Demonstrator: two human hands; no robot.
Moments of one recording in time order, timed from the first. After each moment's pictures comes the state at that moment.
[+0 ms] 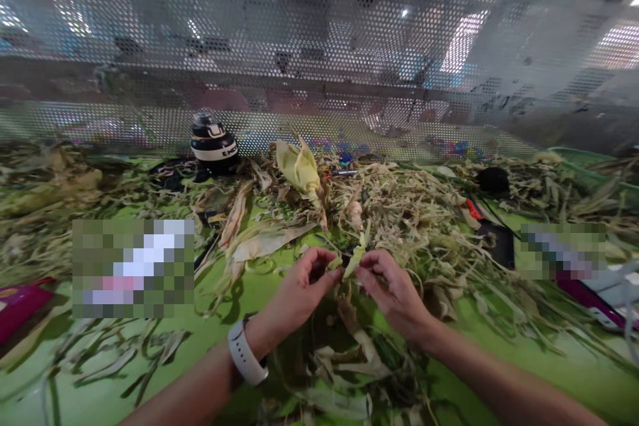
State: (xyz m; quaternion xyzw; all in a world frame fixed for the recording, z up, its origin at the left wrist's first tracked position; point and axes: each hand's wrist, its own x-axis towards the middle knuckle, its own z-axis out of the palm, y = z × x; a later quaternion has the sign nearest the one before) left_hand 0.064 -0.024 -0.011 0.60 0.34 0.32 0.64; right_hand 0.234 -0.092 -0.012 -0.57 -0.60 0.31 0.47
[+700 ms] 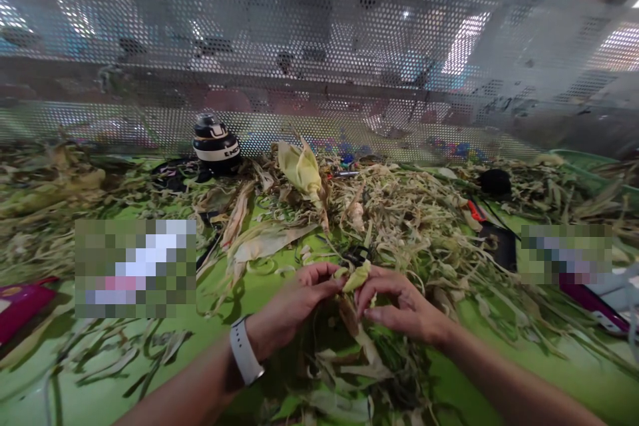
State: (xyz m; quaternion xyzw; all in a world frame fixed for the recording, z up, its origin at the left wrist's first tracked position) left_hand 0.065 -0.029 -0.009 0.41 0.34 0.22 0.82; right_hand 0.250 -0.096 0.008 -0.41 -0.71 0.42 0.38
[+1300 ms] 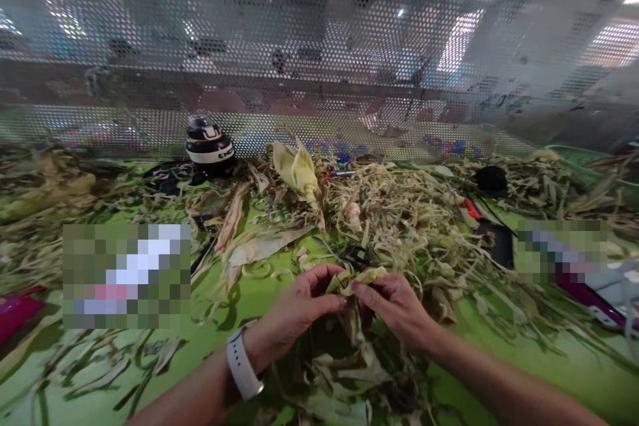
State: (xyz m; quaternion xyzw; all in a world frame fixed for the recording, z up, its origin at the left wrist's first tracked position) left_hand 0.063 -0.034 -0.007 0.47 0.30 0.24 0.79; right_hand 0.231 -0.097 -0.005 -0.51 -0.61 0.40 0.44
